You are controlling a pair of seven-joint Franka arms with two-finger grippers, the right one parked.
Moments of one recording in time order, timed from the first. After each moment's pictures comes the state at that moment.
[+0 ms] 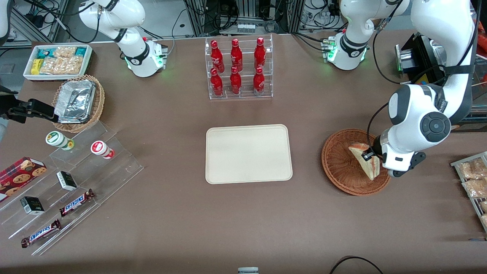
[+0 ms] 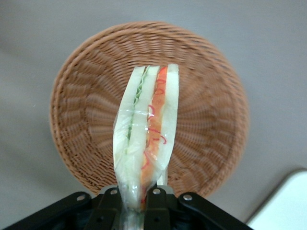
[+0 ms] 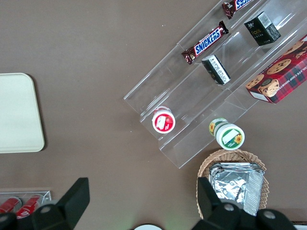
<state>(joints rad) -0.01 0.27 -0.13 -1.89 0.02 2.03 -0.65</state>
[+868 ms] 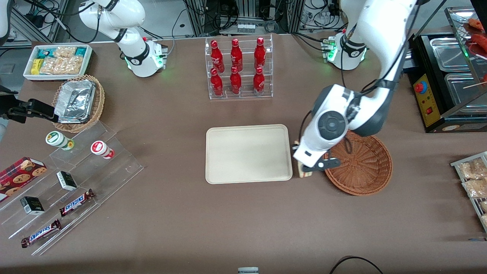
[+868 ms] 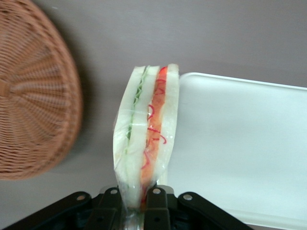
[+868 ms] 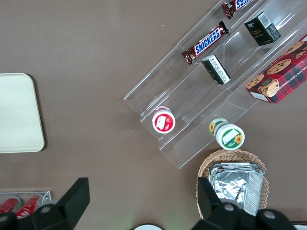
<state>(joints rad) -0.38 0.48 -0.17 -1.64 0.02 1.96 -0.72</state>
